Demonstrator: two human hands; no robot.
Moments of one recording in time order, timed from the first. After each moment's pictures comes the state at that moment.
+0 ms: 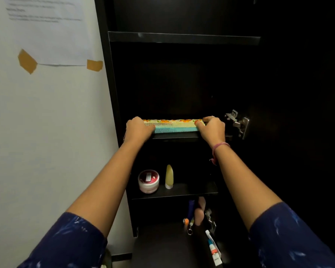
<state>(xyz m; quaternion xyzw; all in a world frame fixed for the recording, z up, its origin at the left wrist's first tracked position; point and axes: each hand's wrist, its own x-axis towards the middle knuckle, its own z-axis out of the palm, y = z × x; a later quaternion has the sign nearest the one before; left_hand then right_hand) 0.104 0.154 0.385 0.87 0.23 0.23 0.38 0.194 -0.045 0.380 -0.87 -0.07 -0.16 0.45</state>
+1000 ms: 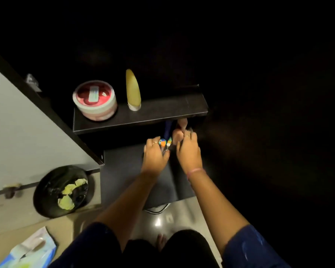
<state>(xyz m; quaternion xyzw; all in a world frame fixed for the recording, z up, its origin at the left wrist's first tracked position) 0.115 0.023 0.005 0.90 0.16 0.03 0.41 0.144 -0.080 0.039 -0.97 -0.04 0.00 0.25</state>
